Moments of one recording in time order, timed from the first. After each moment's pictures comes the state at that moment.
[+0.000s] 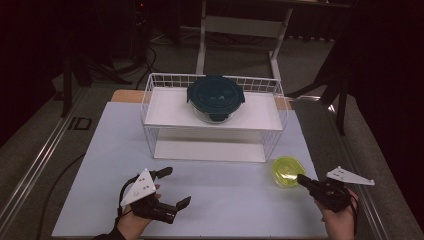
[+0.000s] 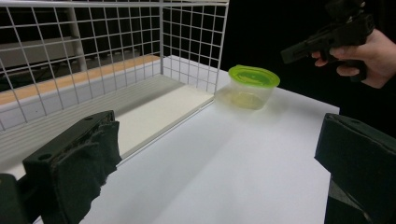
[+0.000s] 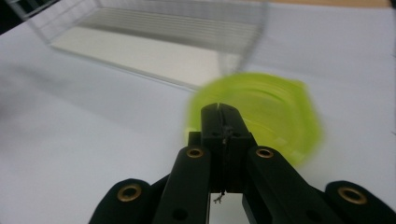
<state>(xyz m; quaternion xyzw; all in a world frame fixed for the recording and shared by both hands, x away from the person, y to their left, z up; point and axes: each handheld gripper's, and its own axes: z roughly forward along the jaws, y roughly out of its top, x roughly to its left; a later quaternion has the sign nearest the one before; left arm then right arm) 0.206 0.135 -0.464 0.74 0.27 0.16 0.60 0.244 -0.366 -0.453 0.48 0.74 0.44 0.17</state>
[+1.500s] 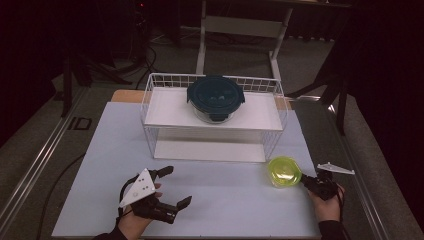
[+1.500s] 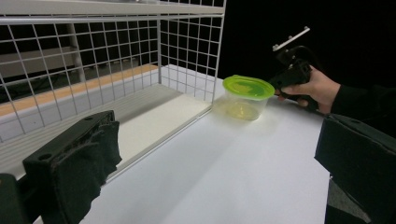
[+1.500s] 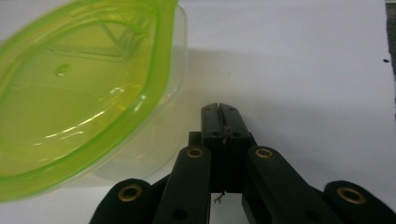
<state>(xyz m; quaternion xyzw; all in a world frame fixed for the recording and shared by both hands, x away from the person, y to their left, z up) 0.204 0.135 -0.462 0.73 0.26 0.17 0.61 0.305 -0.393 -0.533 0.55 0.72 0.40 0.14</state>
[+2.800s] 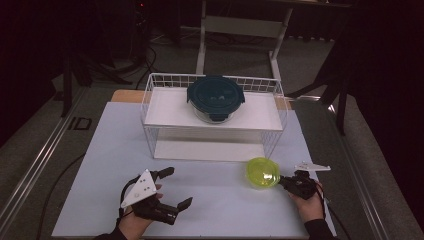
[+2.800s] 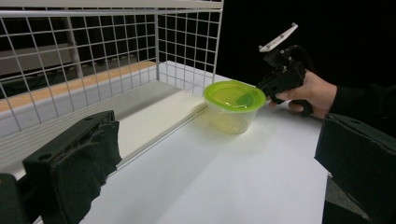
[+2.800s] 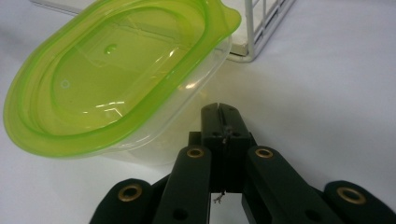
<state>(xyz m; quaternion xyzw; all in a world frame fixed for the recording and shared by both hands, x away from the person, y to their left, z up) 0.204 0.133 -0.463 0.73 0.26 0.17 0.61 0.307 -0.333 -0.533 0.46 0.78 0.42 0.08</state>
